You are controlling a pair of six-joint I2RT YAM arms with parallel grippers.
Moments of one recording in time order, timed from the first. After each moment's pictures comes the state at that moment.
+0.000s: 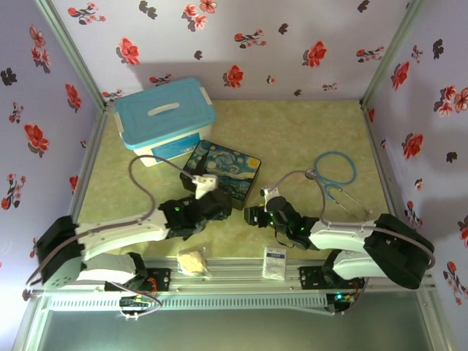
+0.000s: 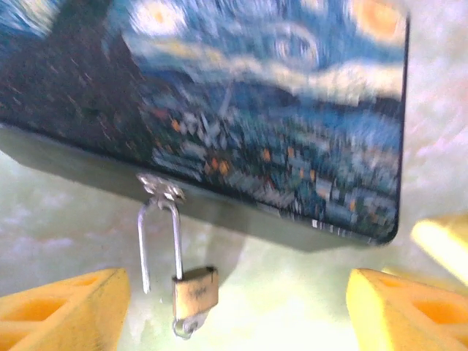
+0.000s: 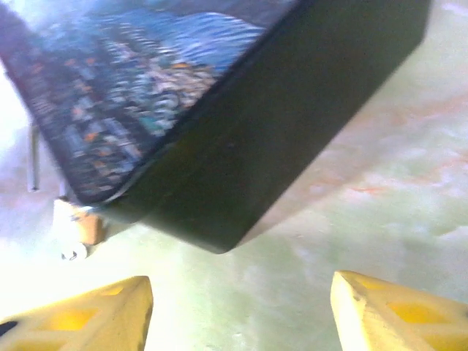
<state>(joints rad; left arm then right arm) -1.11 1.21 0.76 -0.40 -0.52 -0.85 0.95 1.25 0.31 0.34 0.14 0.58</state>
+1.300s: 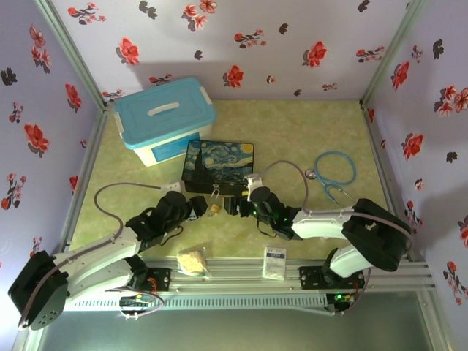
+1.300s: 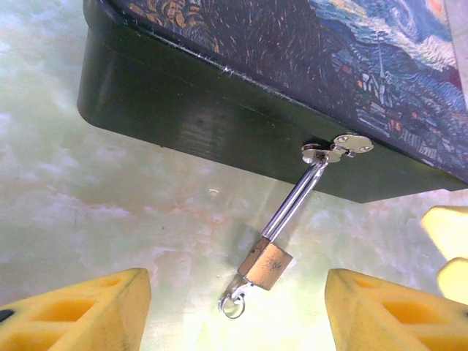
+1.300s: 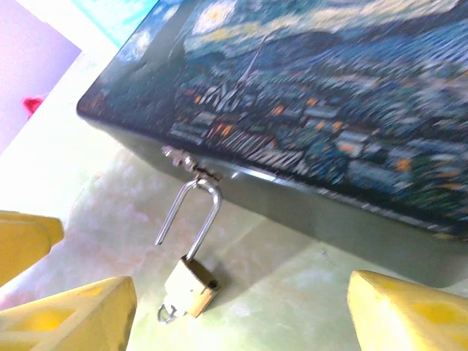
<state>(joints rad) -0.82 0.93 0.35 -0.08 -0.21 -0.90 0.98 1.47 0.50 0.47 0.12 0.61</state>
